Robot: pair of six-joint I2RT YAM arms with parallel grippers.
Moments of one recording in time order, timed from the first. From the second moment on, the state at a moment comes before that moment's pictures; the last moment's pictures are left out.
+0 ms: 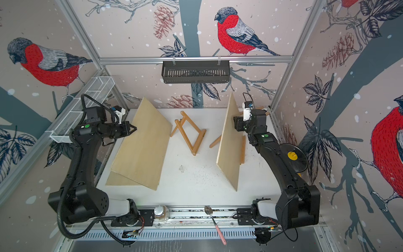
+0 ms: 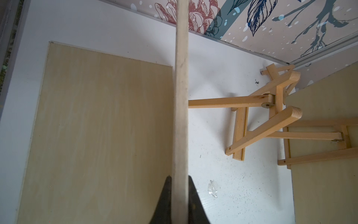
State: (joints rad) left arm 0.28 1.38 1.41 -0.93 0.58 0.00; right arm 0.16 1.30 1.08 -0.19 -0.14 0.05
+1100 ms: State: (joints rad) left arm 0.28 1.61 1.32 -0.71 0.52 -0.11; right arm 0.18 1.35 1.11 -0.21 -0.09 0.05
